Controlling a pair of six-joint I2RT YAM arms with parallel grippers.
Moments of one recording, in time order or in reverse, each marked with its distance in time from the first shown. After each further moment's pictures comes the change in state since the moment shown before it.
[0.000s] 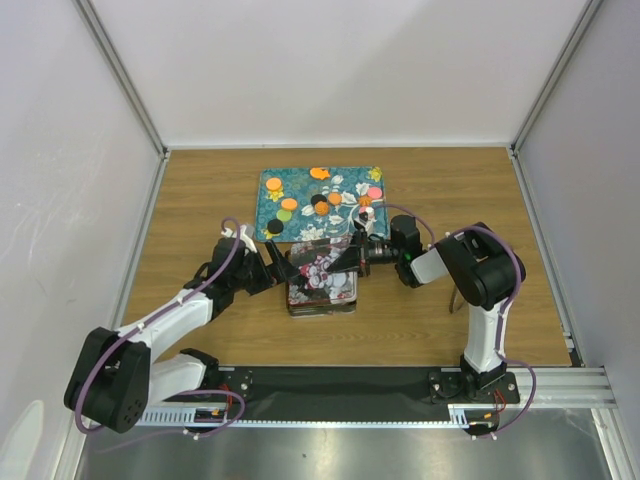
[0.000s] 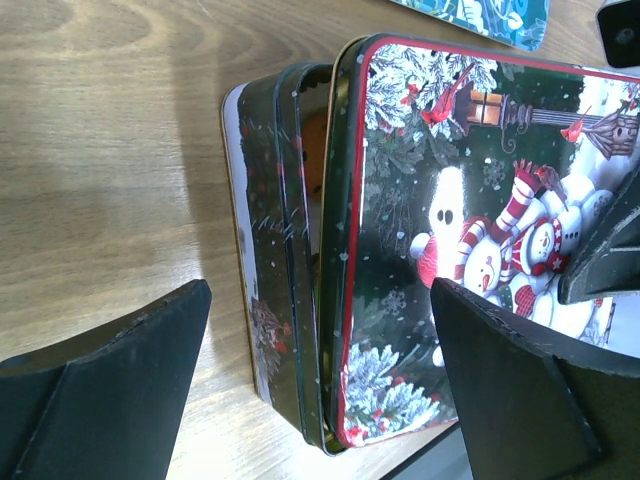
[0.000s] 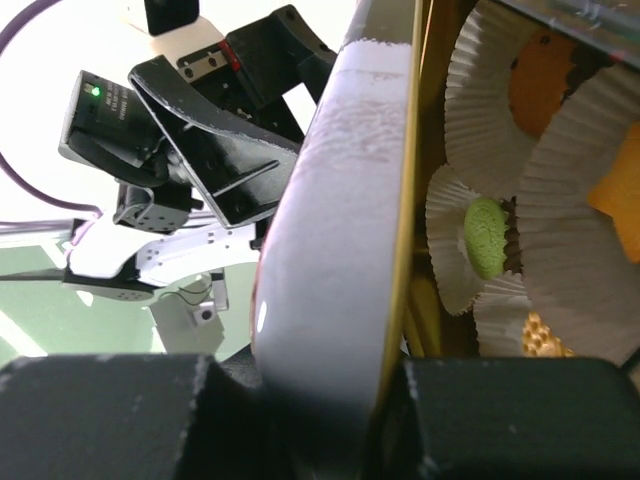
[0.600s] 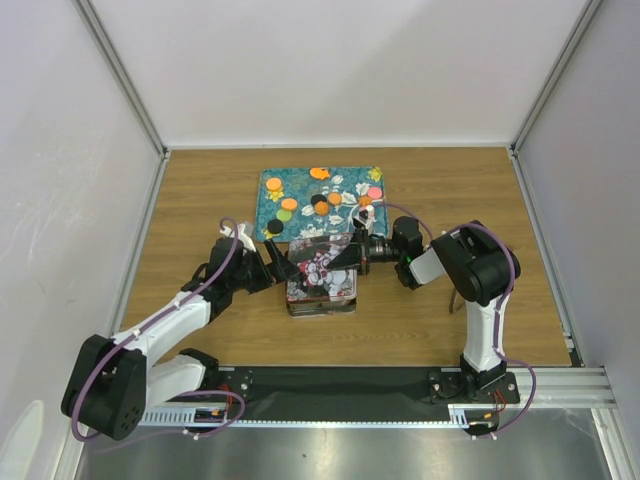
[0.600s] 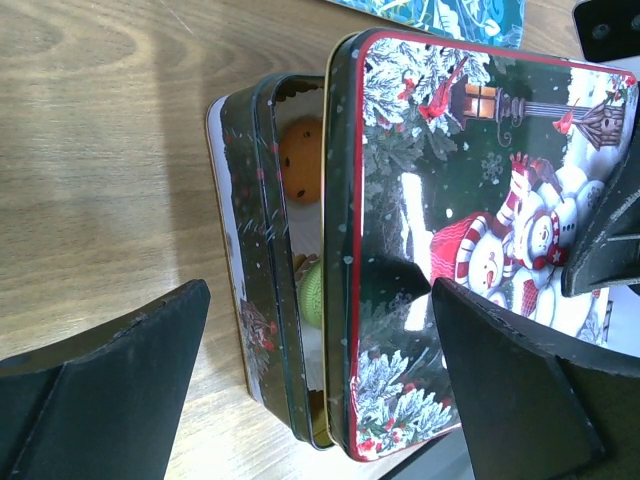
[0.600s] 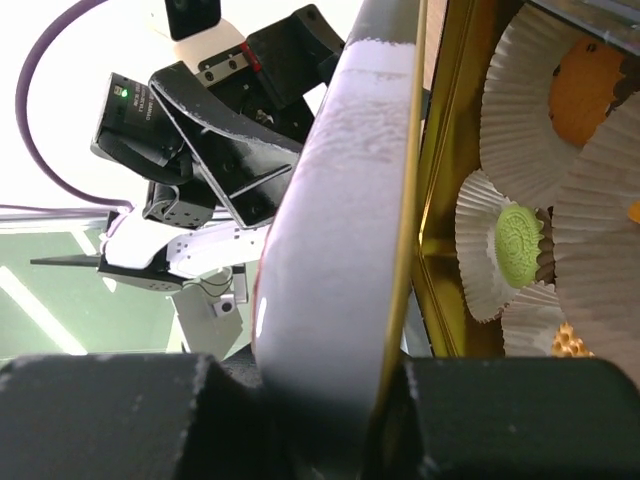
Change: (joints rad) left arm -0.005 -0.035 0.000 0.000 -0.003 0.011; right arm -0.005 0.045 -0.002 0.187 -0.023 0.133
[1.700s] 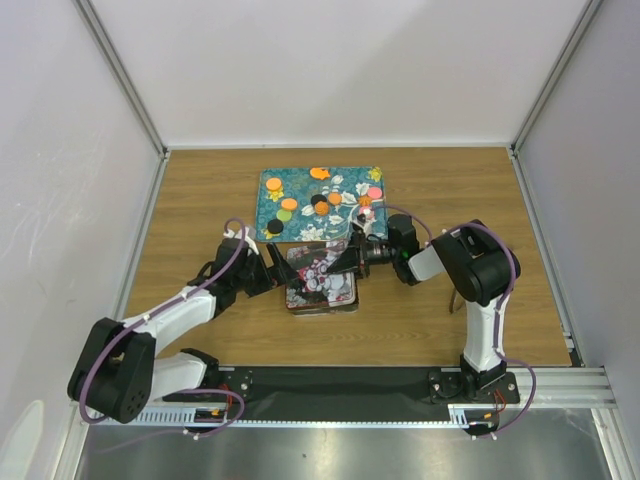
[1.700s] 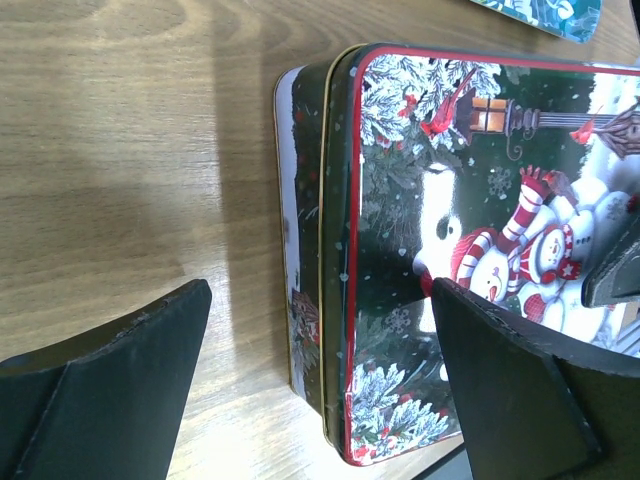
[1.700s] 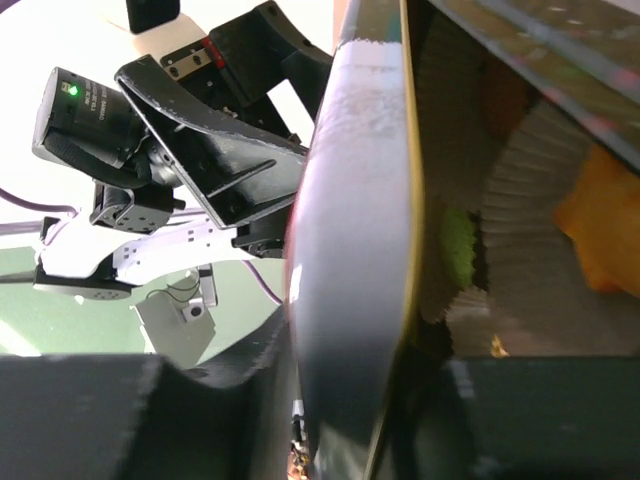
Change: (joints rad) left arm -0.001 0.084 0.000 -0.004 -0.033 0.015; right arm 0.002 0.000 0.045 -0.261 0.000 -0.198
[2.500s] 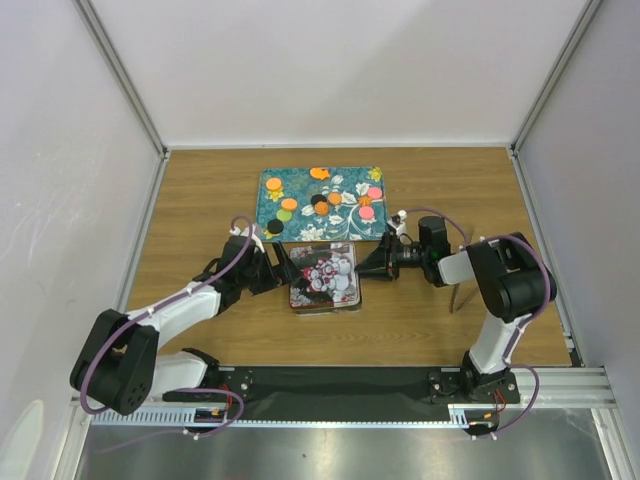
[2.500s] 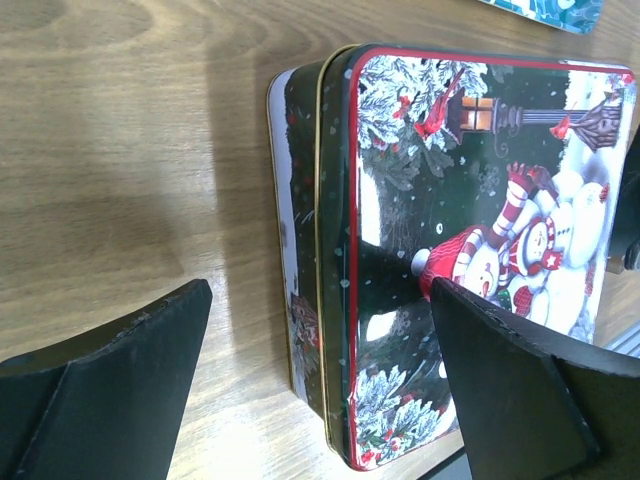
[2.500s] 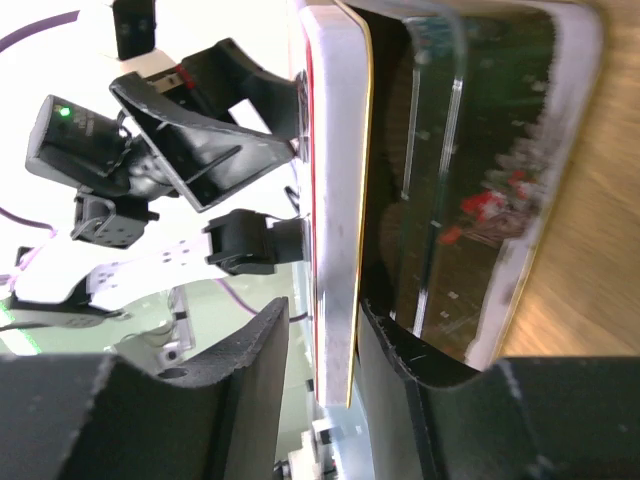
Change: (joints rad) left arm -0.041 0.046 0.035 0.004 -0.021 0.000; right arm -0.182 -0.189 -0.158 -0.241 0.011 -0.208
